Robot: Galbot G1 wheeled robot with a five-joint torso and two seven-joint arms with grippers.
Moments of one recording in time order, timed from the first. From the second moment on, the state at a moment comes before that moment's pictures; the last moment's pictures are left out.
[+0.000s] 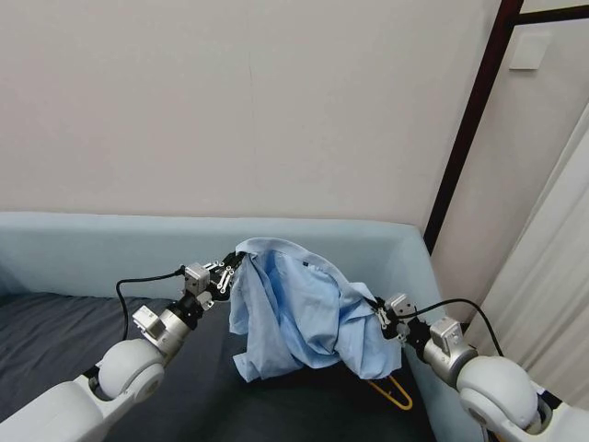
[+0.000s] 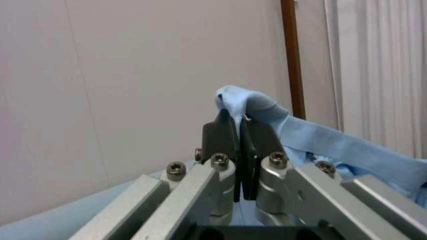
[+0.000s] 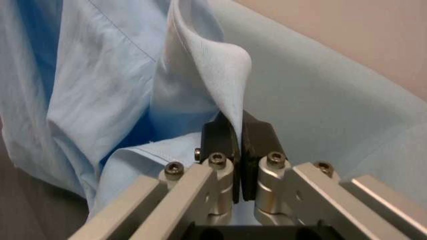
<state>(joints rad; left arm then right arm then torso) 0.89 -0.62 0.01 -1.89 -0.71 -0.37 0.00 -0.95 0.62 -0.01 2.04 0.58 -0.30 0.14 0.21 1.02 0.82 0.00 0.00</state>
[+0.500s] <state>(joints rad) 0.96 -0.66 0.01 -1.92 -0.67 -0.39 0.01 -1.03 0.71 -0.05 1.97 0.39 -0.26 0.14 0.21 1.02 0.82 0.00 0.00</state>
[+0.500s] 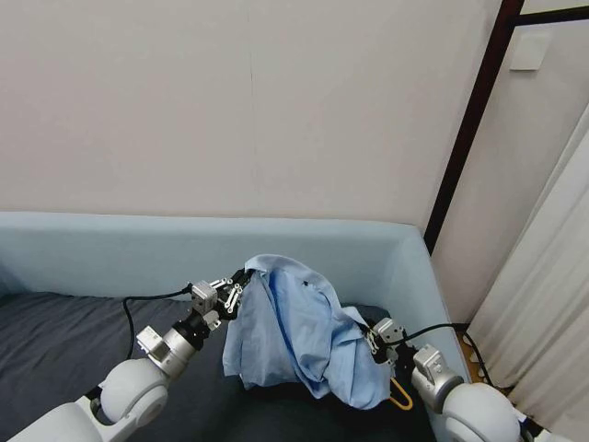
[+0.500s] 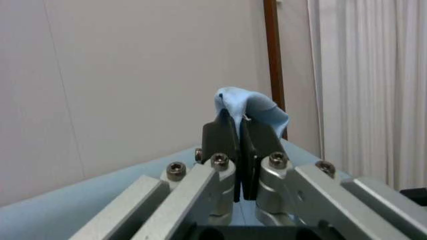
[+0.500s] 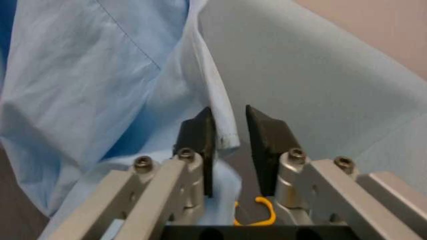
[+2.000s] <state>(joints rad) 1.01 -0.69 0.01 -1.90 -0.63 -0.41 0.02 -1.10 0.91 -0.06 1.77 0.42 -0.20 0.10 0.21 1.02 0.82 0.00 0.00</state>
